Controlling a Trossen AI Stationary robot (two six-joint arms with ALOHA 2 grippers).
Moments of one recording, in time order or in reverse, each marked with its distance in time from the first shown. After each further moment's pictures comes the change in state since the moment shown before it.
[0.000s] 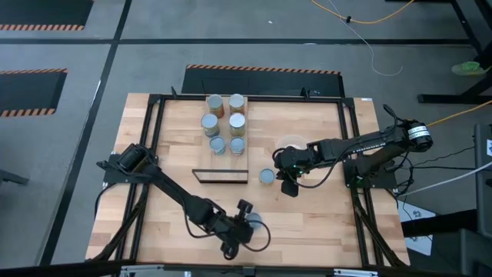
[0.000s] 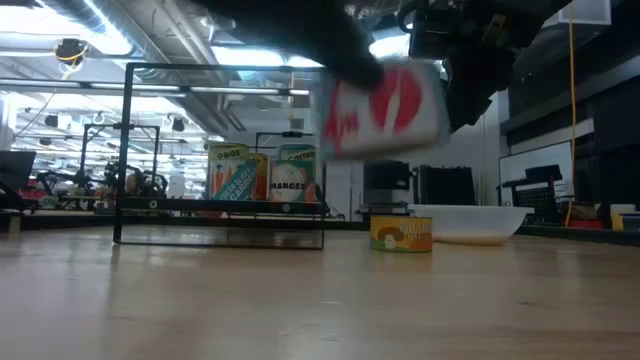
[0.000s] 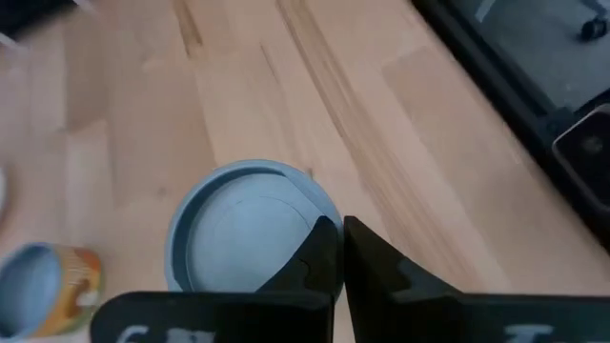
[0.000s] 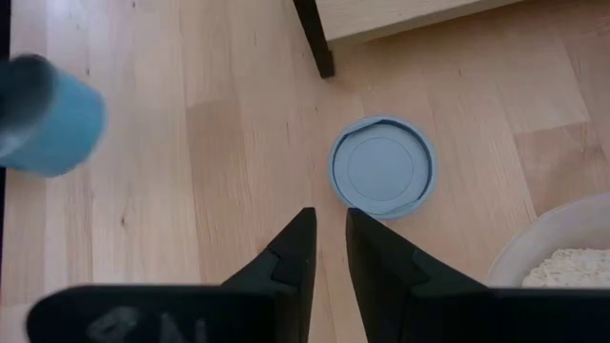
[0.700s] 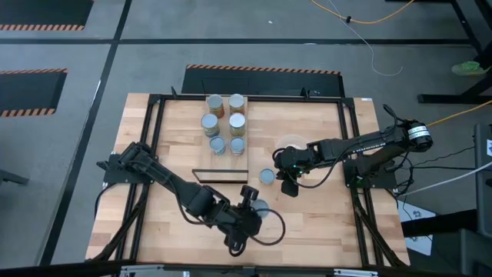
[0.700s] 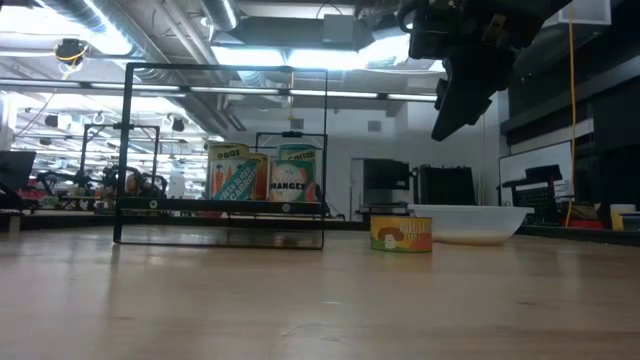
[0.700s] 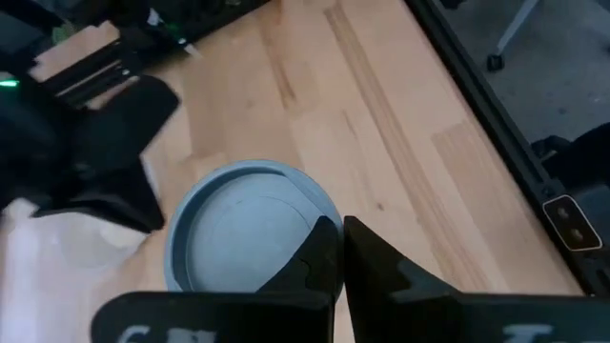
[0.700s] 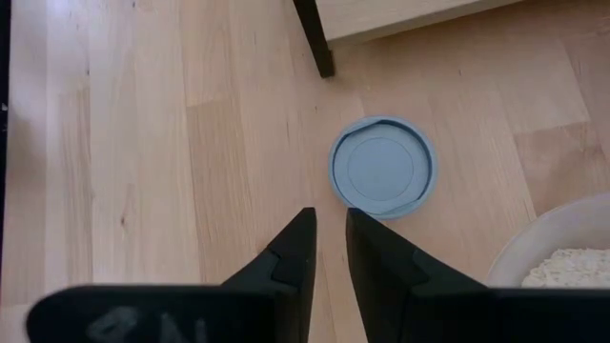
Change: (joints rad) left arm 0.042 -0.001 0.541 -0.585 -0.048 -0.006; right arm 0.000 0.000 0.000 -0.001 0.000 0.000
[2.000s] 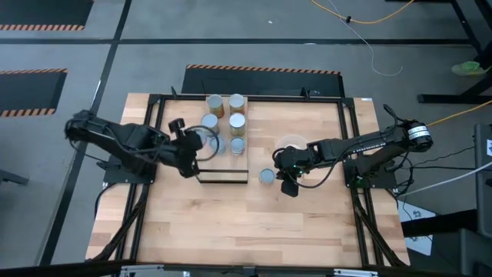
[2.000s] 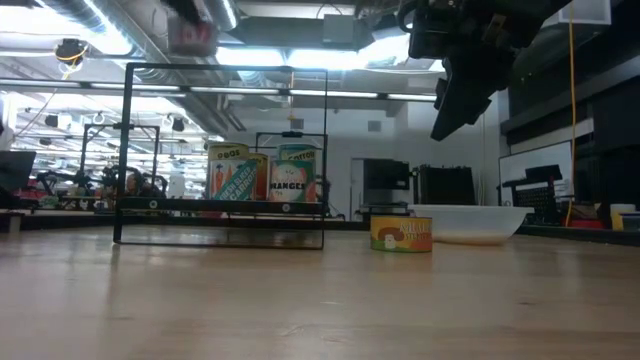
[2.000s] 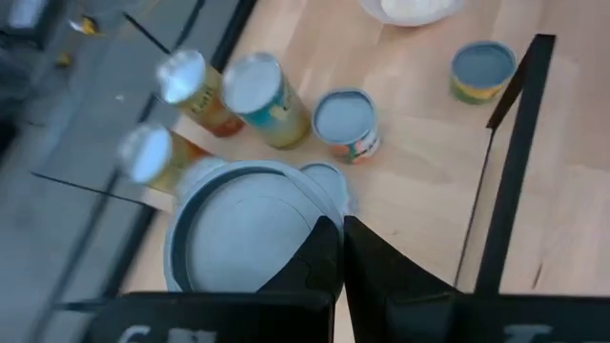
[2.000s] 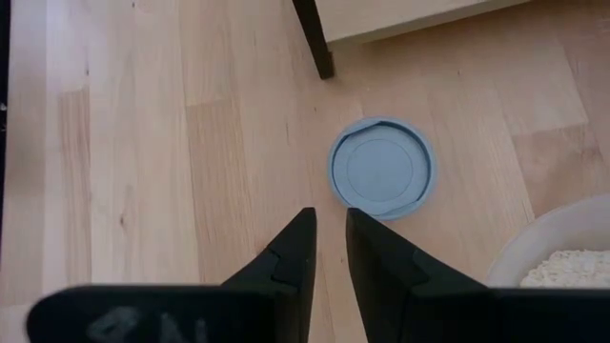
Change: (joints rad) left arm 0.224 -0.753 -0.634 -0.320 -0.233 -0.439; right arm 0.000 0.000 0.001 0.001 0.002 -0.004
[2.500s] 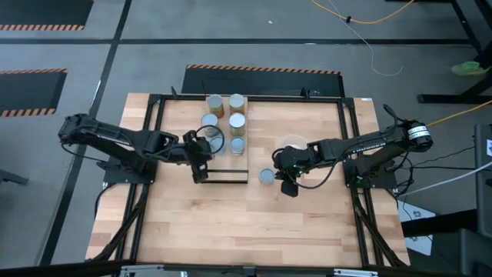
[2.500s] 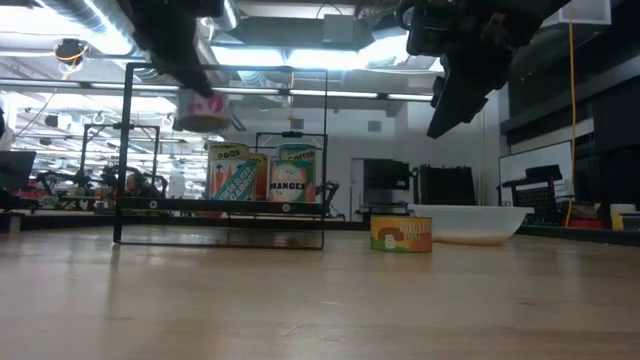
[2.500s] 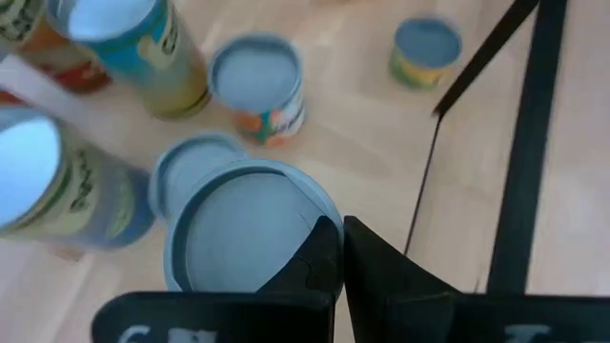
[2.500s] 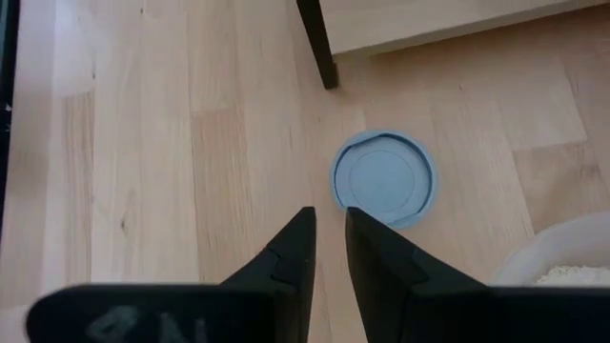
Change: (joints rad) left arm 0.148 -0.073 -0.405 0.495 0.285 0.032; right arm 0.000 0.000 0.000 0.021 0.000 -0.026
